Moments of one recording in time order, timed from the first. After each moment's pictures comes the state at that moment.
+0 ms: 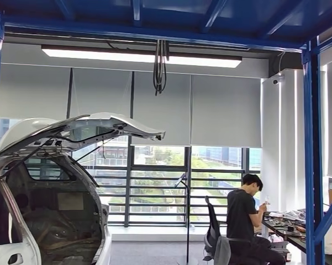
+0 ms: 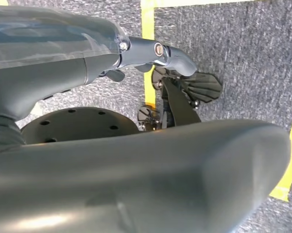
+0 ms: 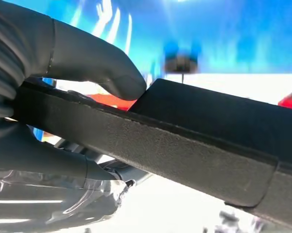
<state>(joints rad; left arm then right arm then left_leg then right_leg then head) -0.08 -0.19 1.33 -0.23 -1.03 -0.08 -0.31 -0.38 -0.23 0.56 -1.44 1.29 -0.14 -0.04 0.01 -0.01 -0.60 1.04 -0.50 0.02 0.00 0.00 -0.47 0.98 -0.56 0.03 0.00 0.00</state>
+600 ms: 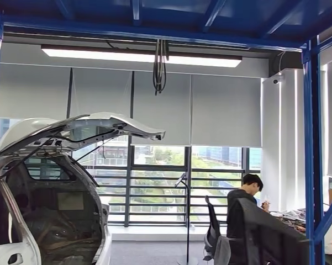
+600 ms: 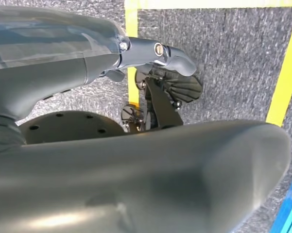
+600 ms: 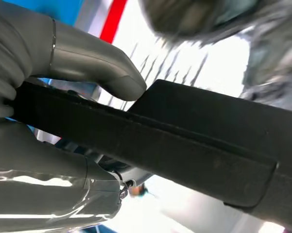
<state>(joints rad) -0.08 -0.17 1.34 -0.23 -1.00 -0.11 -0.39 -0.16 0.06 0.08 -1.92 0.37 0.00 -0.27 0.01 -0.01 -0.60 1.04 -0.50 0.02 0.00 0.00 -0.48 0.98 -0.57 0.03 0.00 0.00</state>
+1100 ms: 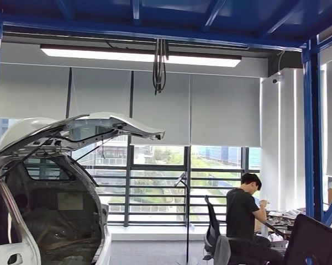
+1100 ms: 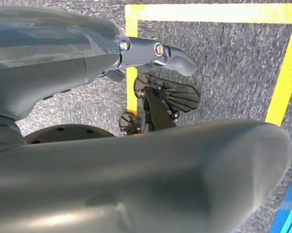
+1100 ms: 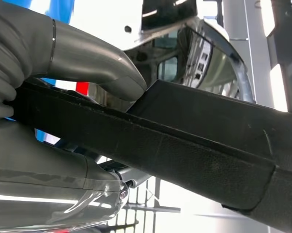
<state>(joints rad) -0.07 -0.15 1.35 -0.23 -1.00 -0.11 -0.40 -0.01 0.12 0.07 -1.98 -0.01 0.23 -0.38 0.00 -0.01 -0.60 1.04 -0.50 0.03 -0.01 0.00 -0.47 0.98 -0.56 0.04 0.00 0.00</state>
